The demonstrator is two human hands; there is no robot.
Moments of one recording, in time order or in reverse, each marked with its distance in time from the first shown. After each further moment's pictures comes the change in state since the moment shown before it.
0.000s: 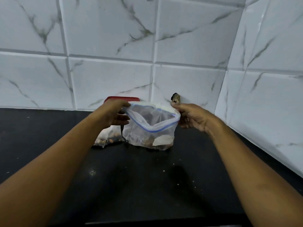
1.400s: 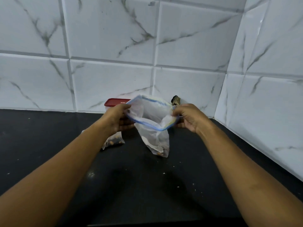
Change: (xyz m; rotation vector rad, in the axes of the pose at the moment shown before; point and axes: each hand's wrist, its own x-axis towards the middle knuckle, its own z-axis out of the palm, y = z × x) left_hand 0.002 -0.013 0.010 -0.265 -0.017 -0.077; right_hand 0.008 -0.004 0.019 0.194 0.140 -0.072
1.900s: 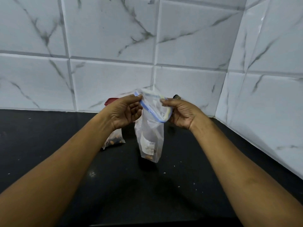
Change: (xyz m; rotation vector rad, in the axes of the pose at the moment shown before) left_hand -0.011 0.017 0.015 -0.294 -0.364 0.091; right_hand -0.001 -0.014 0.024 0.430 -0.254 0.093
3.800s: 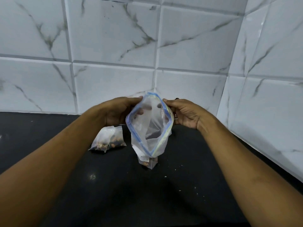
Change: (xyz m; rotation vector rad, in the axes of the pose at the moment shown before) left_hand -0.005 0.030 -0.004 0.528 -0.060 -0.169; right_hand -0.005 -0.018 -0.010 -0.342 -0.100 -0.043
